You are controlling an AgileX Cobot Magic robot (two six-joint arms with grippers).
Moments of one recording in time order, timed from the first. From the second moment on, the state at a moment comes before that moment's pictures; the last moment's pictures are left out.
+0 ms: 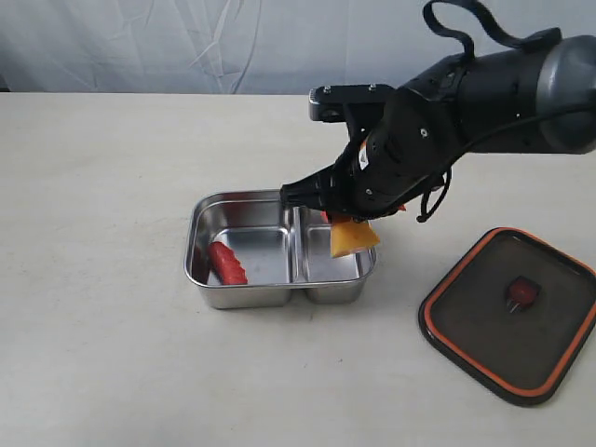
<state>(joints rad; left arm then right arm) 0.02 0.00 -0.02 -0.54 0.53 0.16 0.78 1.78 -1.10 -0.10 0.49 0.42</state>
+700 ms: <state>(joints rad) 0.02 0.00 -0.02 -0.54 0.53 0.16 0.76 1.90 -1.10 -0.09 0.39 0.40</state>
